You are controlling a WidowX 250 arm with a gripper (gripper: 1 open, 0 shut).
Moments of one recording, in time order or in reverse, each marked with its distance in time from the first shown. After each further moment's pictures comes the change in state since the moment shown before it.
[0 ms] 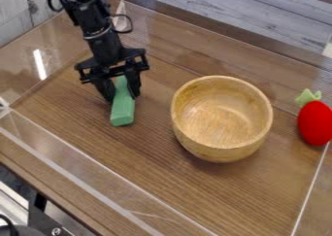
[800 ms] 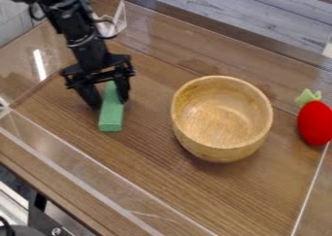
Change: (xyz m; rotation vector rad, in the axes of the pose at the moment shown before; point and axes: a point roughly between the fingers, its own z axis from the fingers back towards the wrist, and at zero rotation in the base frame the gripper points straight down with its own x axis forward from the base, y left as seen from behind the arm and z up) arm -0.006 0.026 0.007 0.008 -0.047 -0.006
